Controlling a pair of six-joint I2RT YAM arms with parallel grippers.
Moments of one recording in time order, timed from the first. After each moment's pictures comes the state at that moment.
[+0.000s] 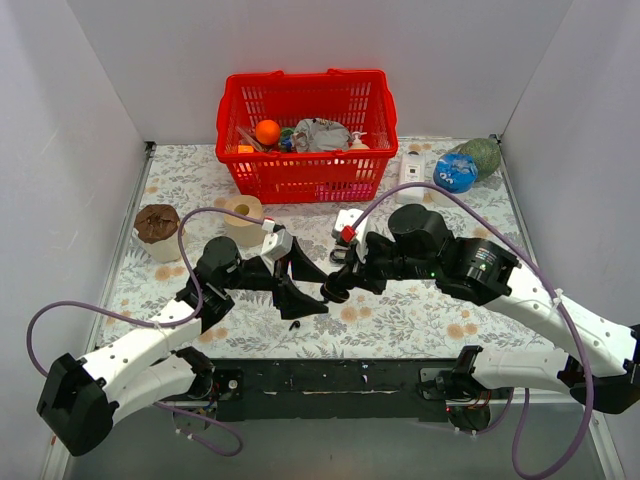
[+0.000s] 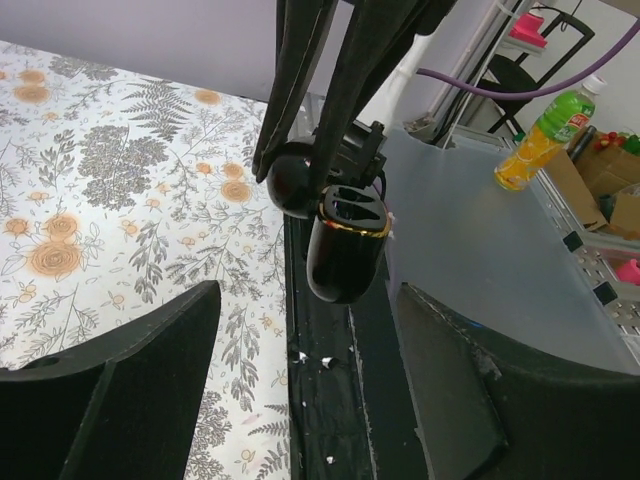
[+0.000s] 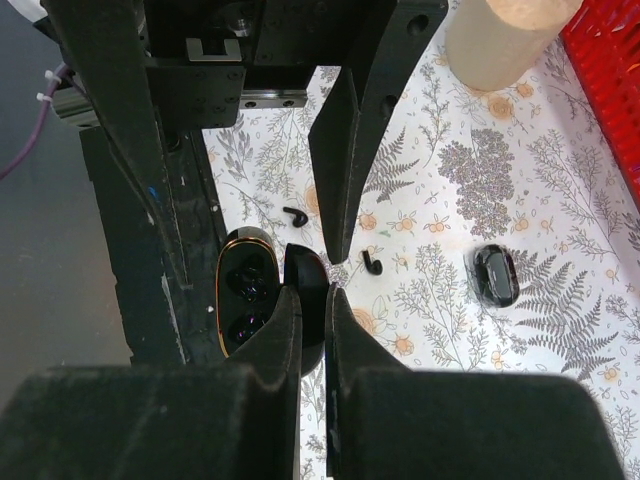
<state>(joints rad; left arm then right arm) -0.68 0.93 0.55 0.43 0.96 -0.34 1.07 1.08 1.31 -0.75 -0.23 -0.13</state>
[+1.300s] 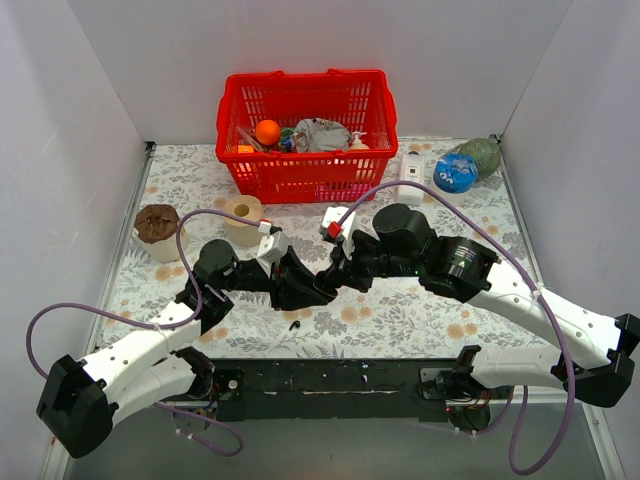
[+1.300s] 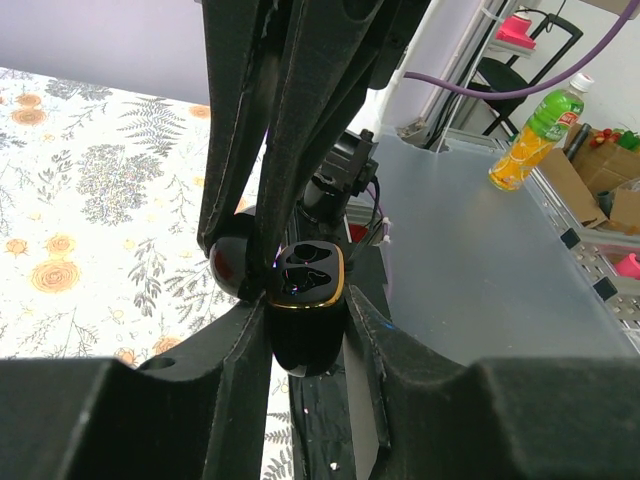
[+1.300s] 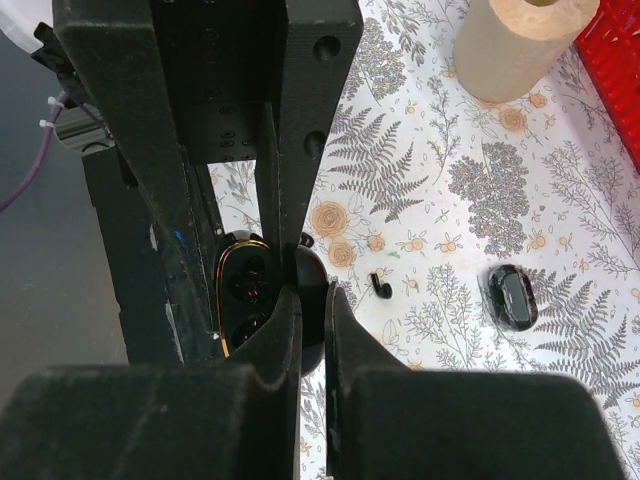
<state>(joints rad) -0.68 0.92 0.53 0.51 0.99 -0.36 1.07 1.14 1.28 -0.64 -0.23 -0.08</state>
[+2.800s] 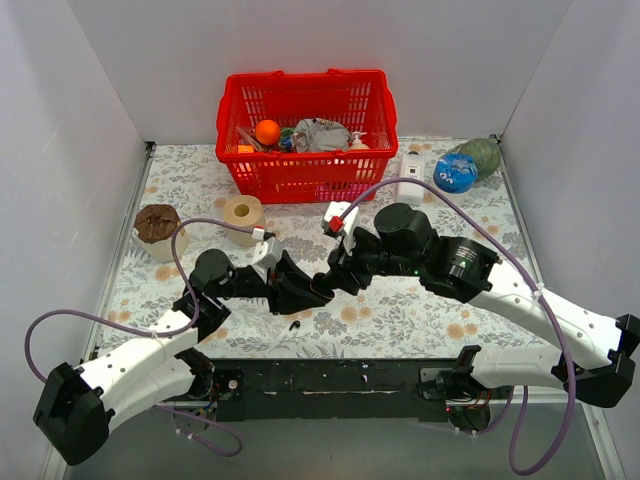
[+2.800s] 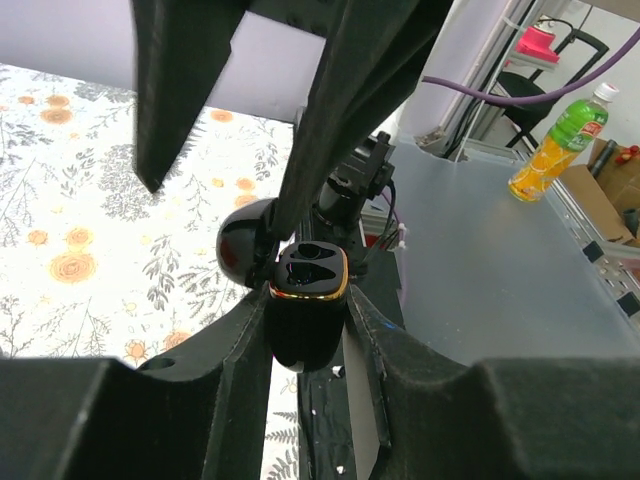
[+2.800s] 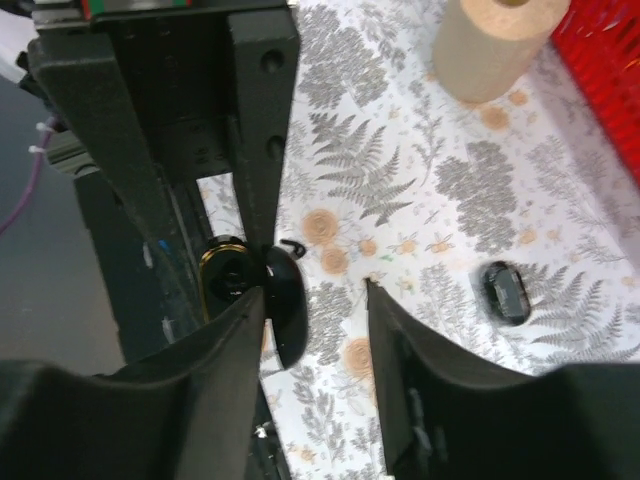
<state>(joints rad) -0.68 0.88 0.47 0.55 0.93 -0.36 1.08 1.14 1.28 -0.63 -0.20 -0.05</state>
